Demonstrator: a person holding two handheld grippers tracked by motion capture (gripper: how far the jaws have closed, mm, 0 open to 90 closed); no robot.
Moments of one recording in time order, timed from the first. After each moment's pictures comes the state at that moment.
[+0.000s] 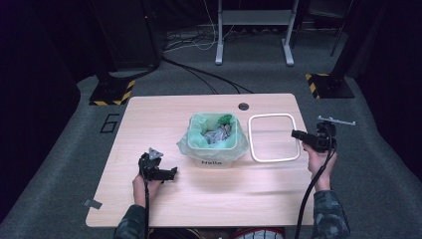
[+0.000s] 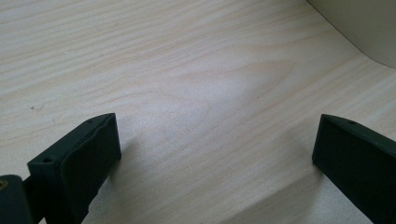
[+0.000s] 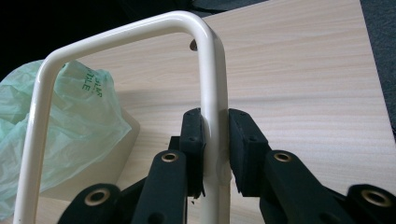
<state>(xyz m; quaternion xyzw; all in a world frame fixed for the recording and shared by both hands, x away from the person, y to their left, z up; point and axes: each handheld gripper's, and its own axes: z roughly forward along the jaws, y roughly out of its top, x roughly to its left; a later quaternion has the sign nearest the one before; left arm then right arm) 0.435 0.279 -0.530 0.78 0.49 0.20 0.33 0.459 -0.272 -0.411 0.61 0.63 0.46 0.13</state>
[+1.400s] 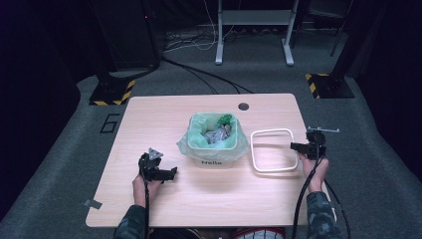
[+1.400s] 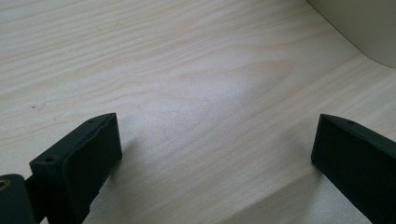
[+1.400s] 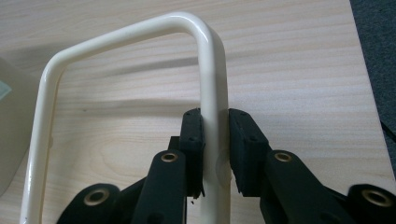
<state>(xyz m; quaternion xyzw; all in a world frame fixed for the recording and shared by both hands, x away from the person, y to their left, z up) 0.435 0.279 -0.529 0.78 0.49 0.21 0.33 0.478 -0.272 -0.475 0.66 0.64 0.36 0.14</state>
